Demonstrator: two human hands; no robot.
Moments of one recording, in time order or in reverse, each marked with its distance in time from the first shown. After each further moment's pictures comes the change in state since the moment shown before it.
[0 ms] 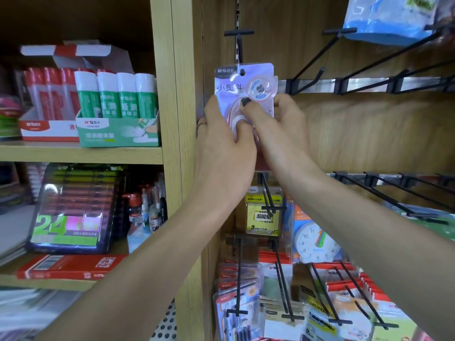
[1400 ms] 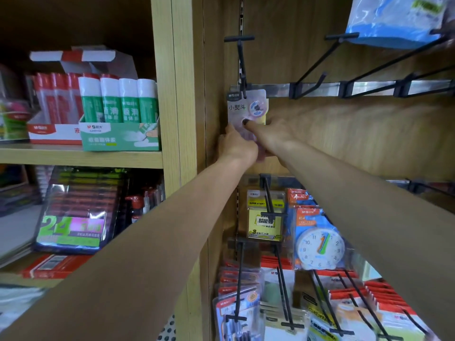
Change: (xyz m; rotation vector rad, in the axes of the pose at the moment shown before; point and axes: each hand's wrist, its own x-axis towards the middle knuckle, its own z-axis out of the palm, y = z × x) left_hand 0.074 -0.044 0.060 0.041 -0.177 -0.369; right_hand 0.082 0.045 0.005 -0.398 -0.129 0.296
